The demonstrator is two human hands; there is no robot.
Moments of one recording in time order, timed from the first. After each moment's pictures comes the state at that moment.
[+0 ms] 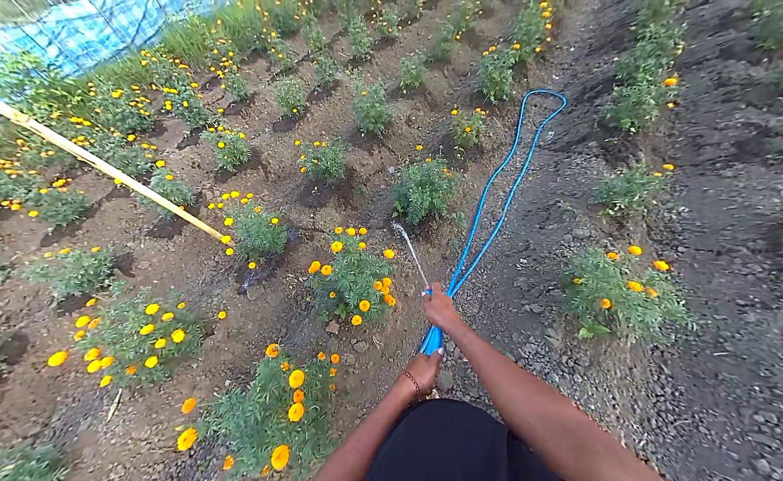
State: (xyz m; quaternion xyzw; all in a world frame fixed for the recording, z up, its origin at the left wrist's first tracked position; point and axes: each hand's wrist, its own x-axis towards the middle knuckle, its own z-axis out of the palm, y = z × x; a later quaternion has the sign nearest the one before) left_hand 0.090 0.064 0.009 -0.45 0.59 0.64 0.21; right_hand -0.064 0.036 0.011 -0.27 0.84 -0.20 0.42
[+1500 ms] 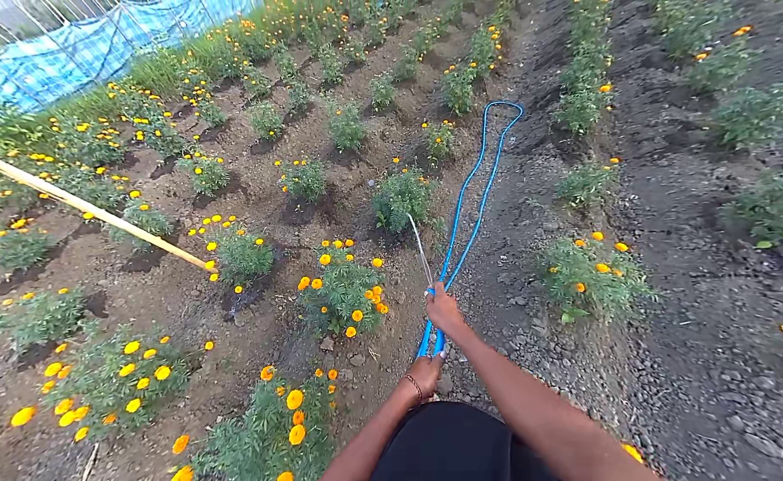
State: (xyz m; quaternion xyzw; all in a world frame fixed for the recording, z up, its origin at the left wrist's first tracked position) left_hand 0.092 0.071 0.013 -0.39 0.65 0.61 0.23; right_hand -0.062 0.065 0.030 -0.25 0.87 -0.24 0.35
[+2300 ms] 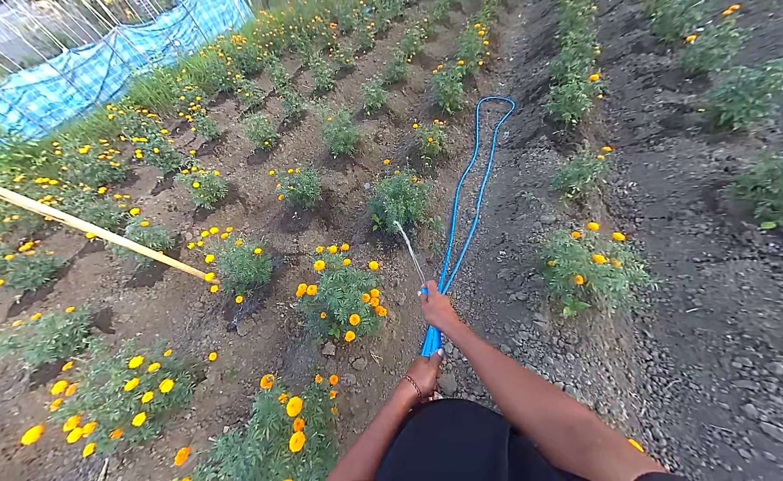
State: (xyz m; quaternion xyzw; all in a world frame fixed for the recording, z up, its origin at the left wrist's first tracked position) left_hand 0.078 0.084 0.010 -0.41 0.62 0.63 0.20; right_hand -0.079 0.074 0.022 -0.27 0.85 -0.25 0.37
